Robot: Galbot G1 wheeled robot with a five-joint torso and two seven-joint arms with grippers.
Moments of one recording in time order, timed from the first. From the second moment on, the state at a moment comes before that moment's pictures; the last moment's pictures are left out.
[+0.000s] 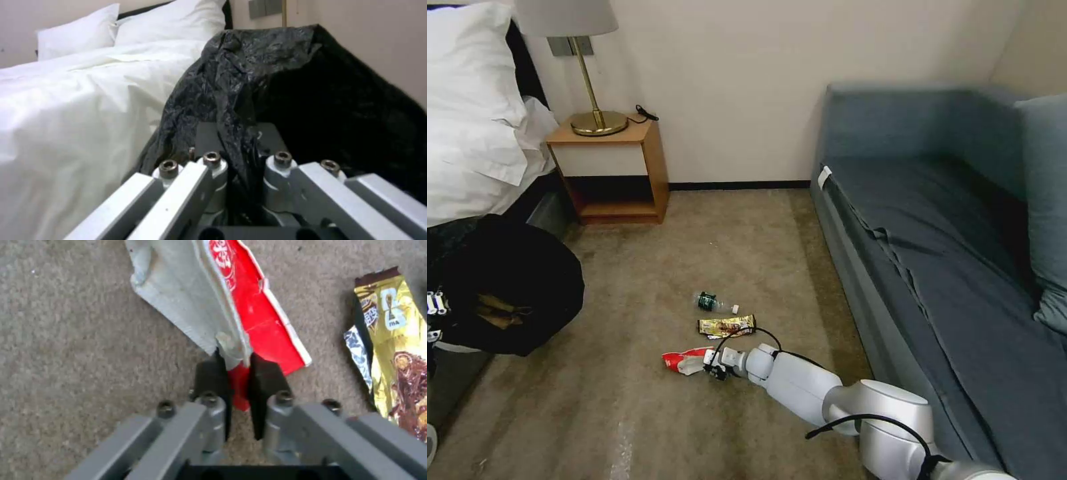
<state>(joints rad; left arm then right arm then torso) 1.58 -1.13 -1.15 -2.06 -0.47 0.12 -0.09 -0.39 1.61 -0.86 0.43 0.23 0.04 -0.29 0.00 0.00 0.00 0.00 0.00</state>
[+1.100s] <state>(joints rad) 1.51 -1.15 -1.04 -1.99 -0.42 0.12 -0.08 -0.29 1.46 -0.68 0.89 0.01 0.23 -0.23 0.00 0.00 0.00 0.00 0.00</state>
